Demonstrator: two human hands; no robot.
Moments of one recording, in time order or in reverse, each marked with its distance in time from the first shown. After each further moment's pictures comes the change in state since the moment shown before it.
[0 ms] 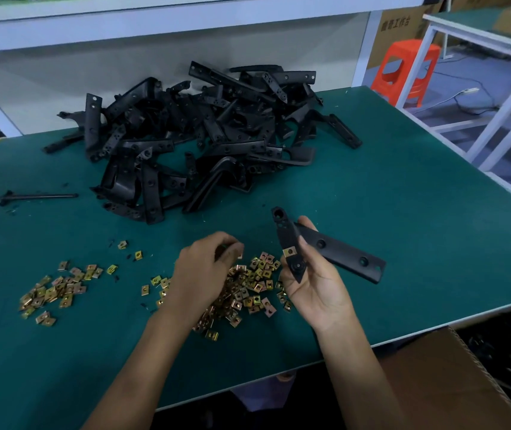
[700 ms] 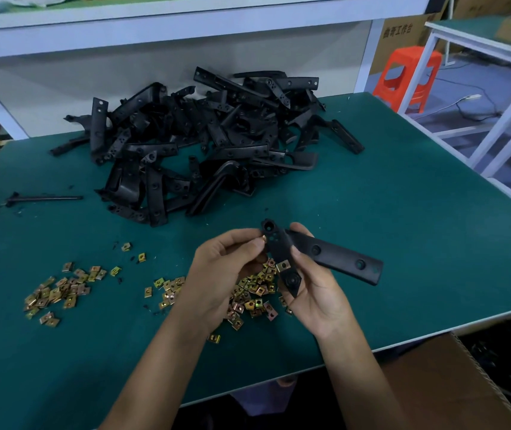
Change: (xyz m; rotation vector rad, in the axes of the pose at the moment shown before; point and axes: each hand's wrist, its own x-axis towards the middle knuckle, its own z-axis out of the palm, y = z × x) left_hand -0.014 0.049 0.000 -1.053 -0.105 -0.340; right_hand -0.003 0.002 -0.001 -0.106 -0.127 0.036
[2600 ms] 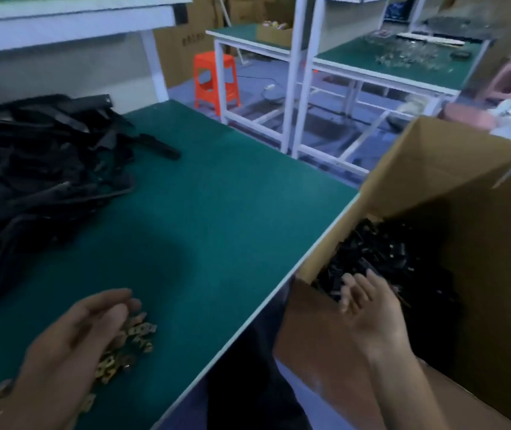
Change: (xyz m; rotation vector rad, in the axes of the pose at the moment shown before) left_hand -0.016 -0.021 0.024 0.518 -0.278 0.053; right_hand -0.215 -0.124 -0.113 0.117 1.118 -0.569
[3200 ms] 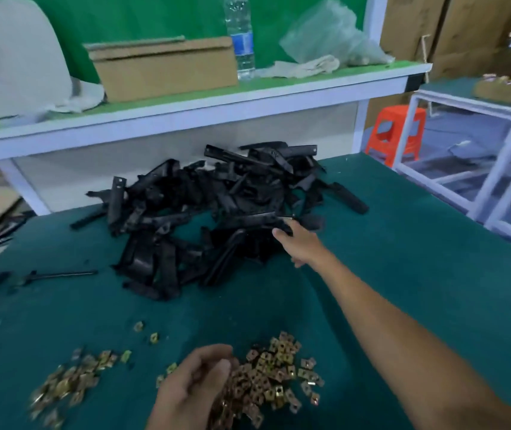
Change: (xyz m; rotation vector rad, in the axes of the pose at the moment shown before) left_hand -0.043 -0.016 -0.076 -0.143 0.372 -0.204; right_hand 0.003 0.214 0.379 -1.630 -1.063 -0.380
